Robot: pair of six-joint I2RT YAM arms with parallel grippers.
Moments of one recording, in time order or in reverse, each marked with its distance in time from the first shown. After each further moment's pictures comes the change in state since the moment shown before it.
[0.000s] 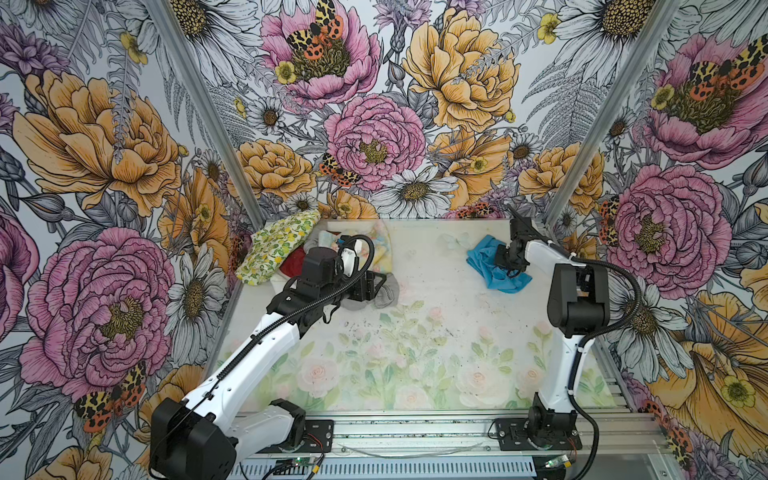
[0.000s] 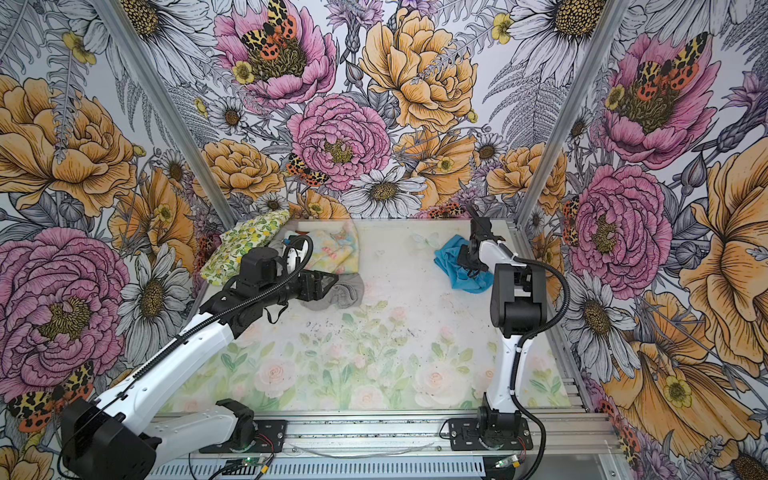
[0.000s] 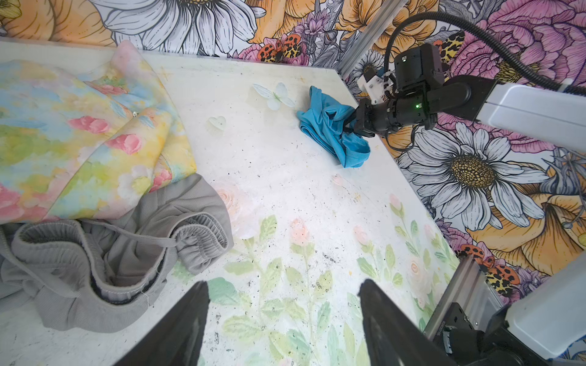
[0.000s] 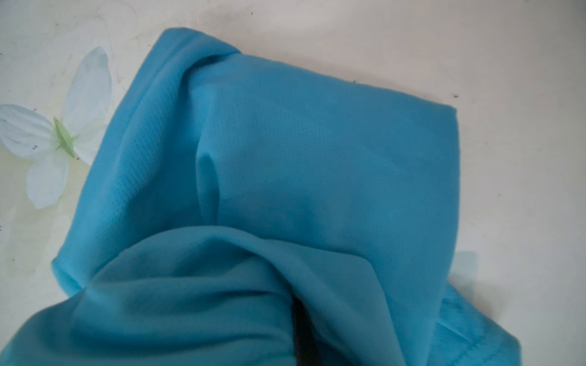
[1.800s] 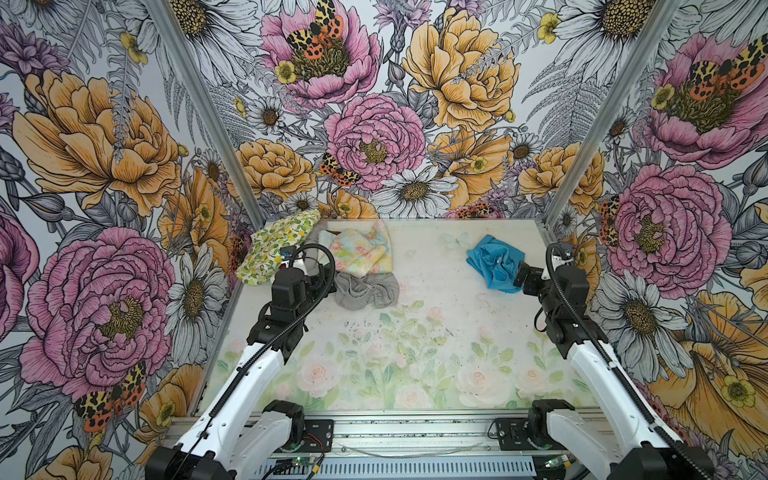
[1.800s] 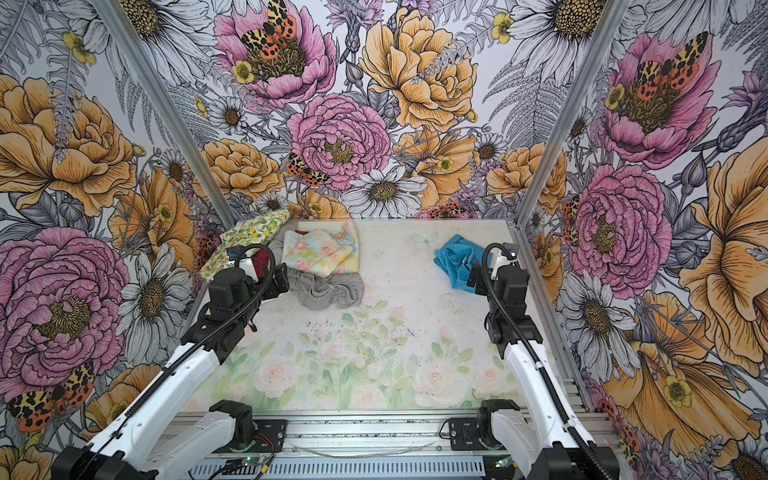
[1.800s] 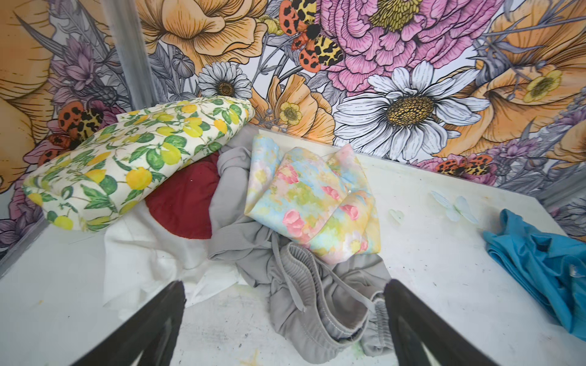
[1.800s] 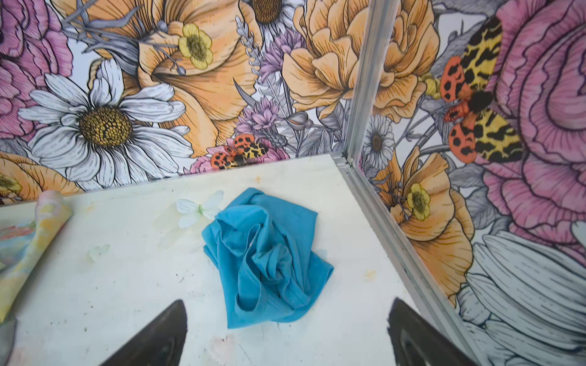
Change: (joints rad) left arm 0.219 -0.201 -0.312 0.271 -0.552 0.043; right arm 0.049 -1.219 -1.041 0.594 0.181 -0.183
